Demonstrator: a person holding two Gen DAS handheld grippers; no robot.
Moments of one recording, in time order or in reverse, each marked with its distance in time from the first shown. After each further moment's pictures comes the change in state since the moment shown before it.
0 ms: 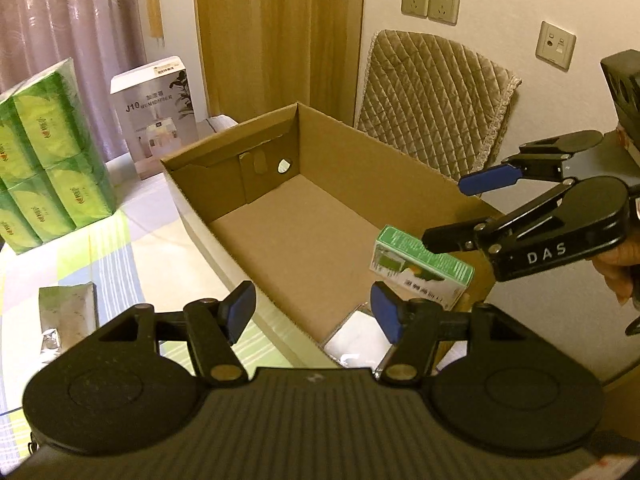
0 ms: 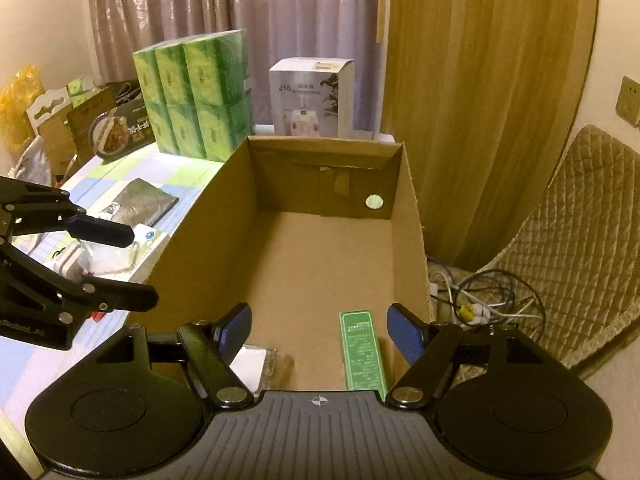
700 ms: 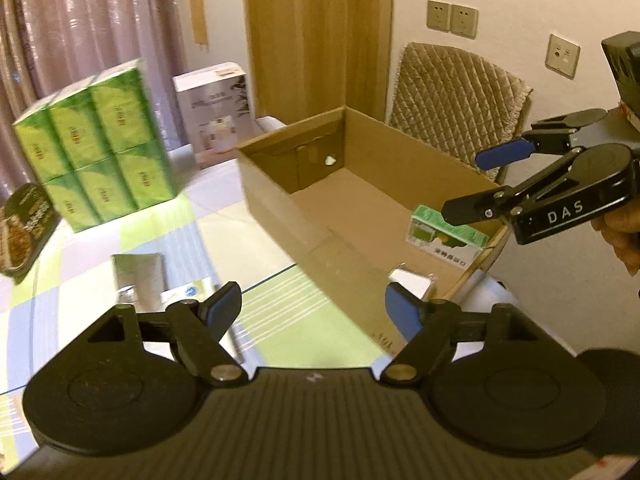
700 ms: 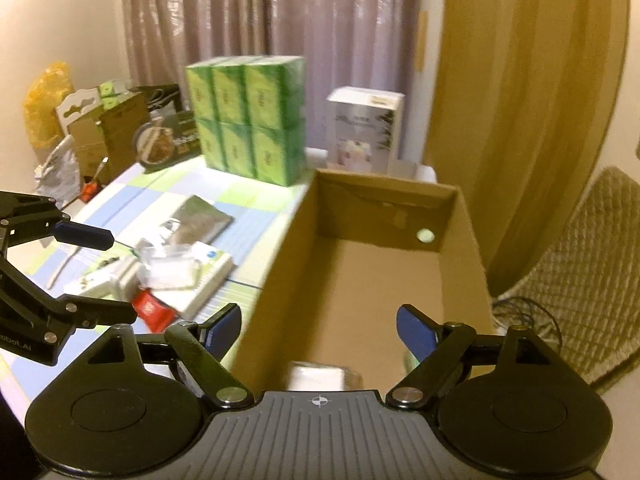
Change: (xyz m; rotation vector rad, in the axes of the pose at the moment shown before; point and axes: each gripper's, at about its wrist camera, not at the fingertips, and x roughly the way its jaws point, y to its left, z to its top) left arm -0.086 0.039 -0.043 -0.022 -0.028 0.083; right arm -0.033 0.083 0.023 -0.076 -0.050 0.051
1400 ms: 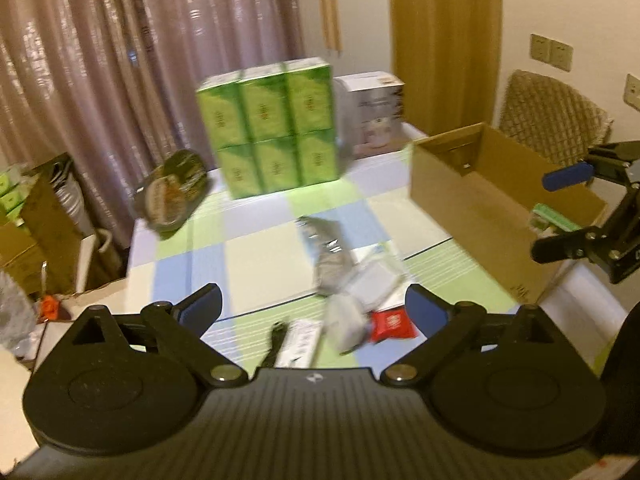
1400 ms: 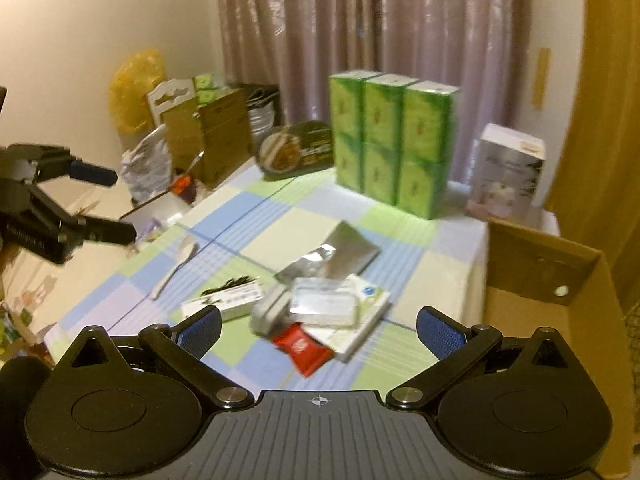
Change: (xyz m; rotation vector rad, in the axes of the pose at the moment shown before) left arm -0.129 0.155 -0.060 -0.109 -0.010 0.240; right arm 0.026 0.146 0.027 -0.123 -0.002 0.225
